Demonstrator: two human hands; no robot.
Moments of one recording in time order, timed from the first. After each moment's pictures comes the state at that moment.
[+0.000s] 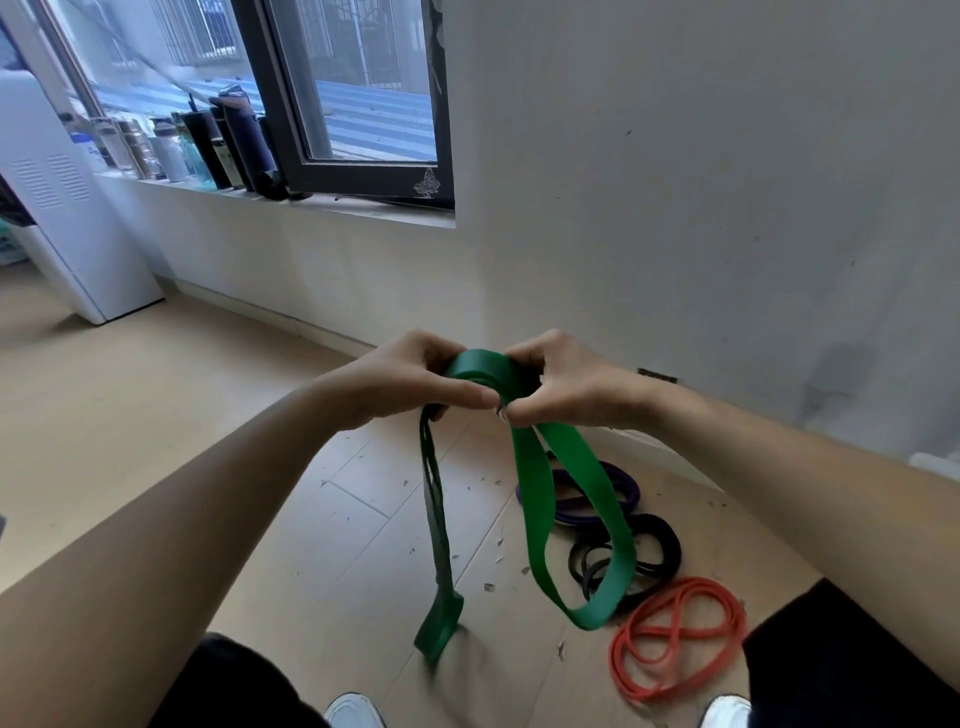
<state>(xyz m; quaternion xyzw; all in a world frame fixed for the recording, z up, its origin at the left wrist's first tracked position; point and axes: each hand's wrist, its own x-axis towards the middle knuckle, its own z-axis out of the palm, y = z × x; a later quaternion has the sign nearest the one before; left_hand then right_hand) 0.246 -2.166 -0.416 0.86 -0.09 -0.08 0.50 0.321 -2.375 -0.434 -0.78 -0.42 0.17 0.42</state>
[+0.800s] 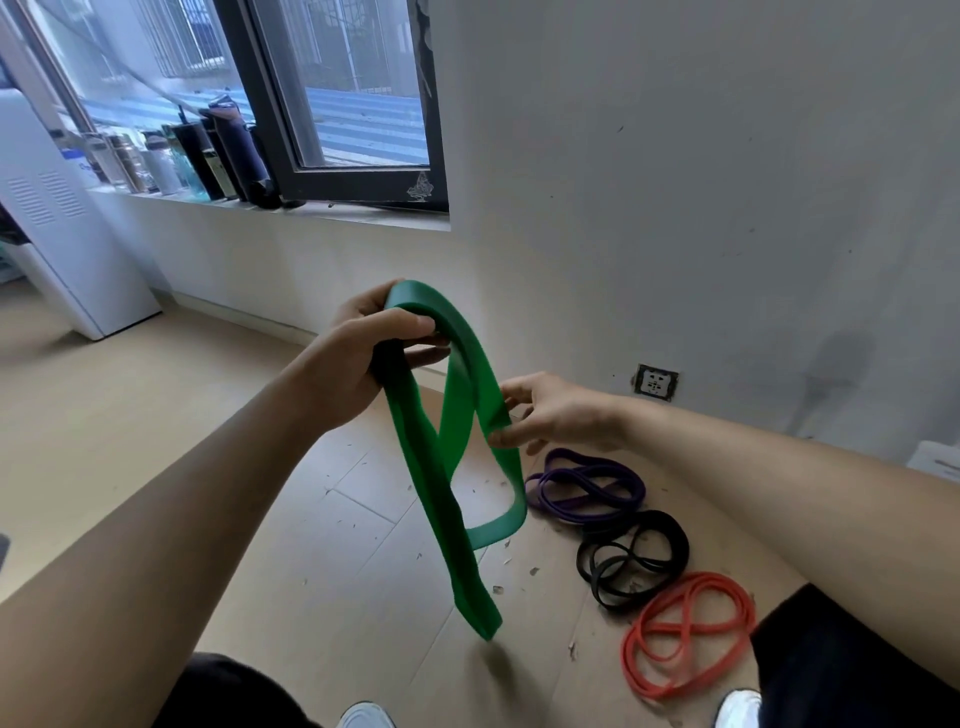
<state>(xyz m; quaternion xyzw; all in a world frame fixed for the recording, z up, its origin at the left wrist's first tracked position) 0.243 -2.147 -0.404 0.66 -0.09 0.04 0.74 0.341 -2.364 -0.482 -0.78 -0.33 0.30 0.44</state>
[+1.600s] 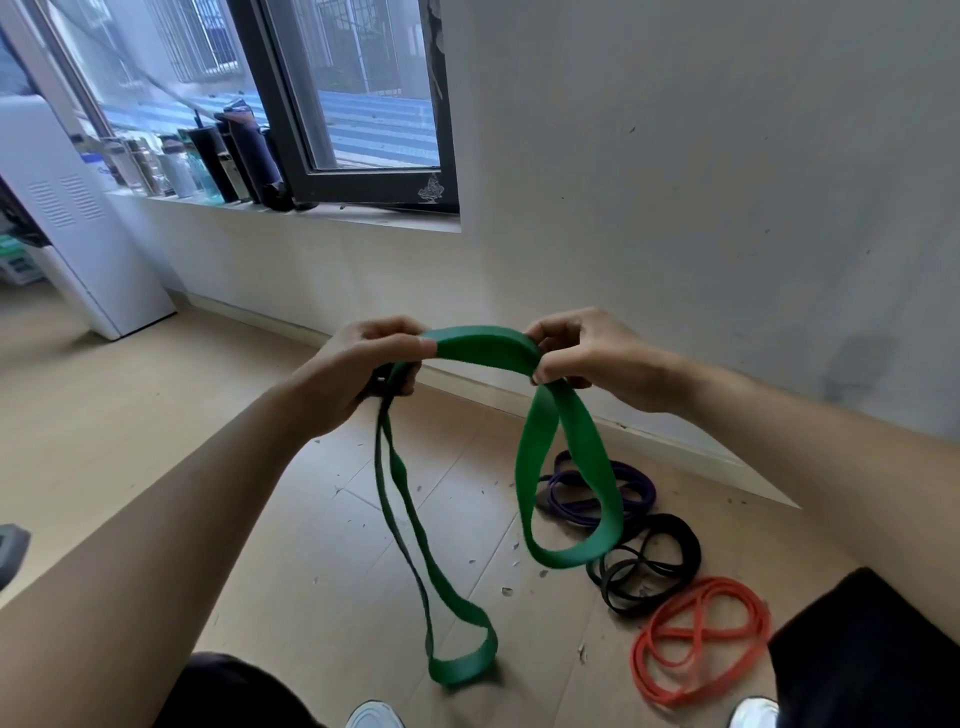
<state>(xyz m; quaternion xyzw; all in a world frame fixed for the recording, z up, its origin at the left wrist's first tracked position) 0.241 -2.118 -0.416 0.78 -0.03 -0.01 0.63 0.338 -2.383 -0.424 -0.75 -0.35 0.21 0.52</state>
